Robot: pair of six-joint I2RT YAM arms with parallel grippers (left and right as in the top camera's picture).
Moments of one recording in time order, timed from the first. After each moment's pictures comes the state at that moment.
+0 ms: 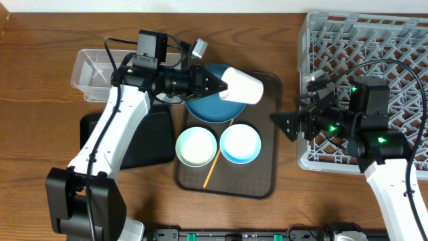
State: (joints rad) left arm -0.20 1.67 1.36 -0.63 1.11 -0.38; right arm 0.07 1.16 0.96 -0.56 -0.80 -0.11
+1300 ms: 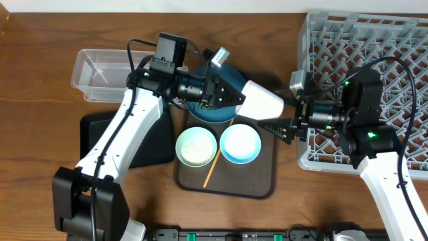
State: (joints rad) left arm -0.30 1.67 1.36 -0.63 1.36 -0.38; right arm 0.12 1.21 0.96 -0.33 -1.17 -0.28
